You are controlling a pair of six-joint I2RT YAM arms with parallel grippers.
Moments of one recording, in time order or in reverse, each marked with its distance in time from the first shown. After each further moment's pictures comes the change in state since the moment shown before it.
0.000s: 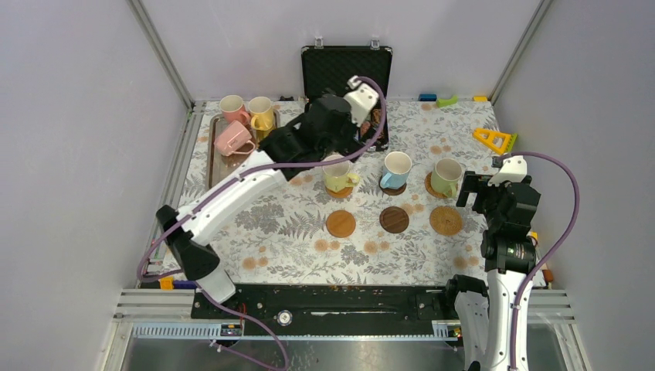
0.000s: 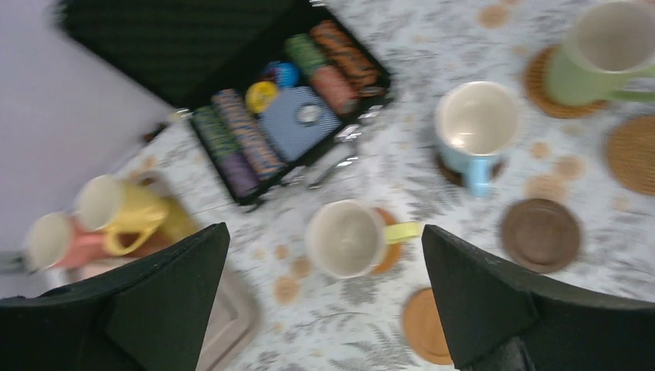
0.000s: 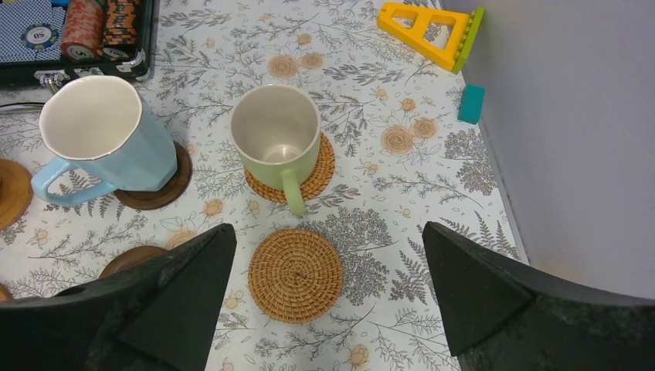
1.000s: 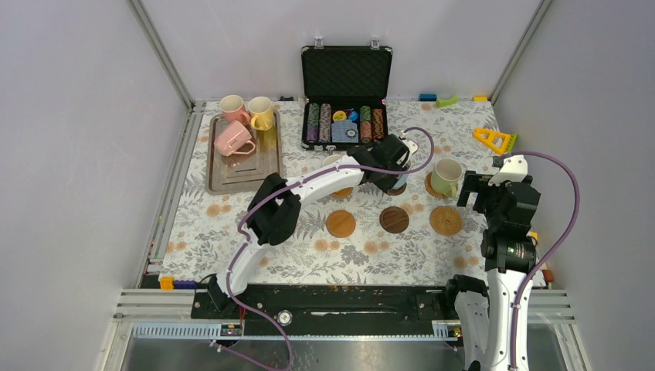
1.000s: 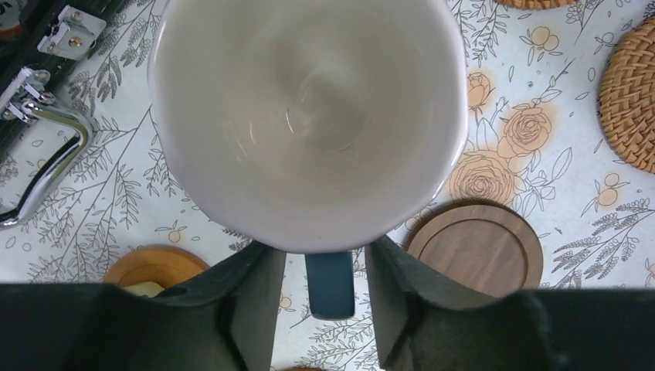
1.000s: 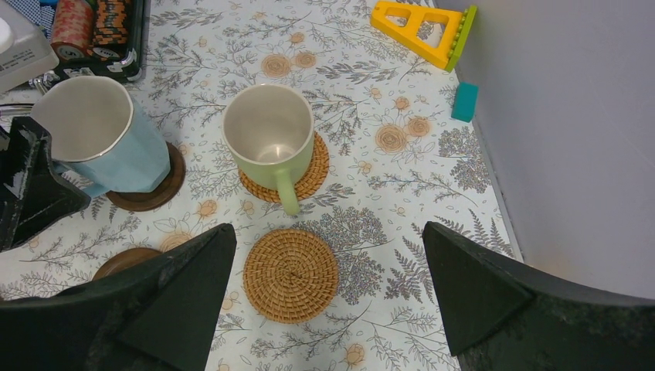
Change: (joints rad) left arm -0.028 0.613 0.176 0.030 0.192 -0.170; right arm 0.000 0.004 0.002 0.000 0.017 -0.004
